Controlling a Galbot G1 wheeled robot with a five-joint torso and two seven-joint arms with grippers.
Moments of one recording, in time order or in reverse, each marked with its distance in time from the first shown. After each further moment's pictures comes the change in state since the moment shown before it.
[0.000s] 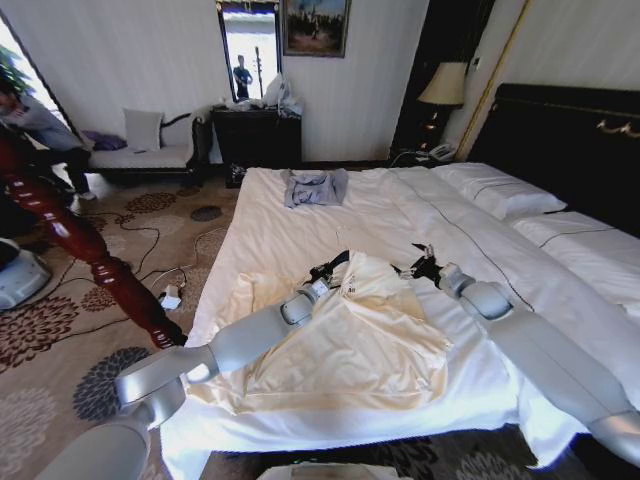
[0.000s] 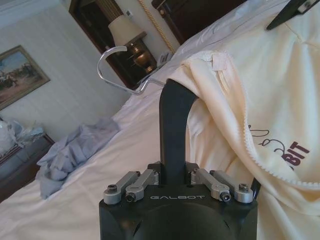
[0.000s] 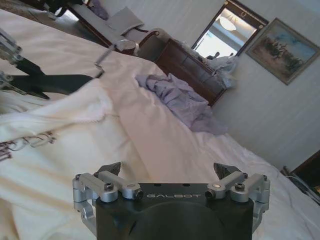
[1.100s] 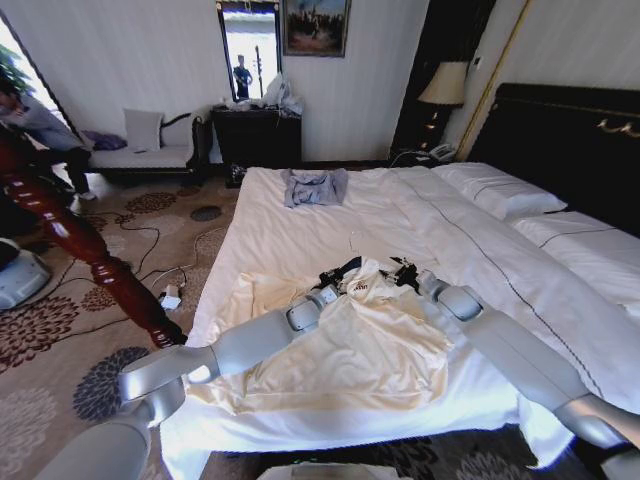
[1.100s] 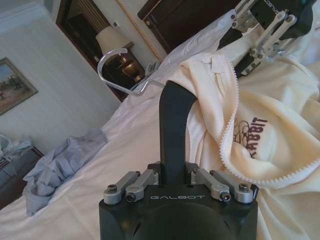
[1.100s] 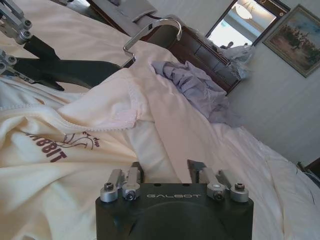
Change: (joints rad) left arm -0.001 0.007 0.047 -0.050 0.010 0.006 -0.005; right arm 0.090 0.061 -0.153 -0.078 -0.051 -0.018 0.042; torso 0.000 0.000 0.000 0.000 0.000
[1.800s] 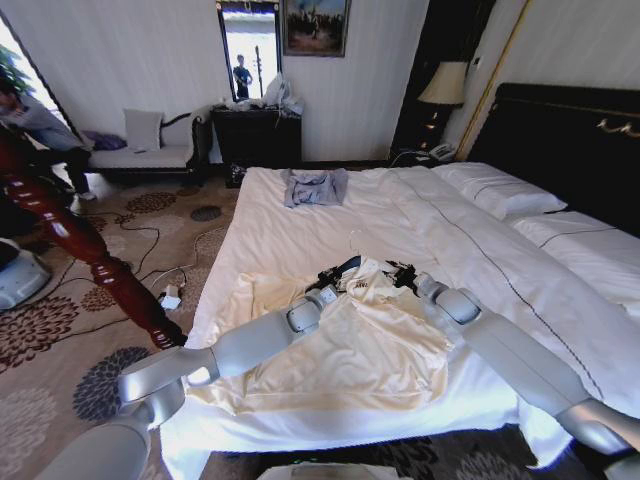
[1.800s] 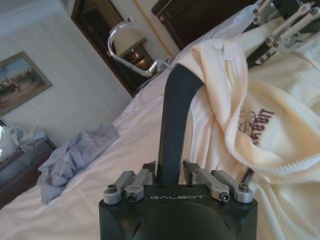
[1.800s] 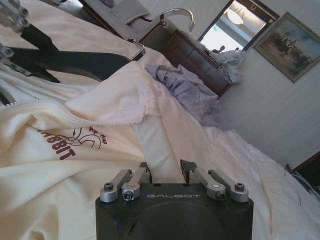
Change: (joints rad) left arm 0.020 0.020 -0.026 -0.058 -0.024 0.046 -0.056; right arm -0.039 -0.008 0.035 0.044 -0.012 0.003 0.042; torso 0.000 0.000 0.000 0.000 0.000
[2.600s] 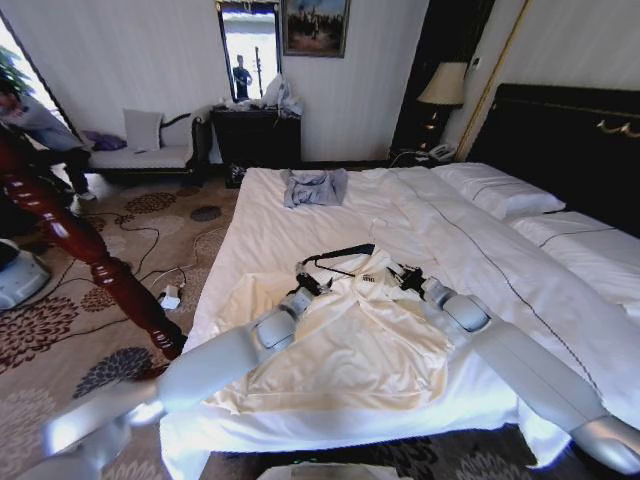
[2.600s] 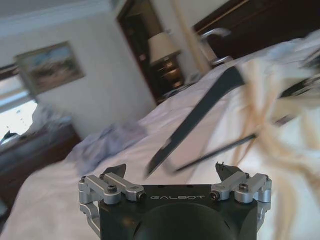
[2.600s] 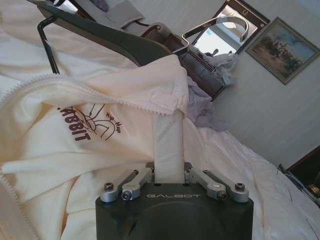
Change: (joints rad) left arm 0.309 0.337 -0.293 -0.488 -0.090 0.008 -0.052; right arm -0.103 -0.025 0.080 0.058 0.001 0.018 0.019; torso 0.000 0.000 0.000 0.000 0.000
